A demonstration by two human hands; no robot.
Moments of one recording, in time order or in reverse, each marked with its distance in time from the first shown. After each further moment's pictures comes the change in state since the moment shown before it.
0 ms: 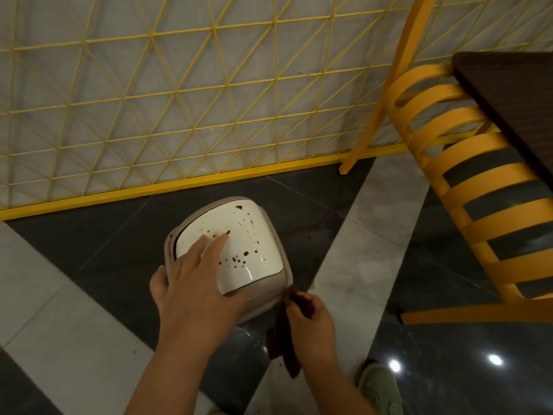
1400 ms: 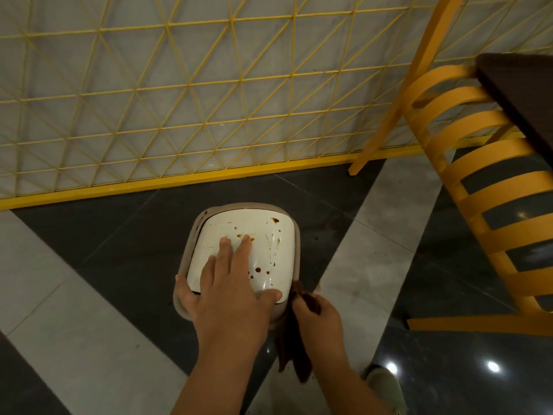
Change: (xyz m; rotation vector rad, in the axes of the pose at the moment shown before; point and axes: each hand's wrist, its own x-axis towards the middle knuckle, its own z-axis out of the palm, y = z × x) left_hand -0.008 0.024 0.015 -0.012 -0.041 -0.108; right_hand 0.008 -0.003 0.008 -0.049 -0.004 0.002
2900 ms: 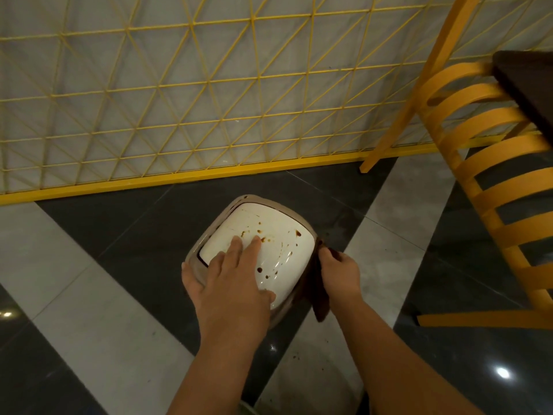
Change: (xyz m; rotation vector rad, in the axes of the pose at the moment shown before) left_hand -0.007 -0.020 -0.014 0.148 -0.026 0.045; right_hand 0.039 -0.050 0.002 0.020 0.091 0.038
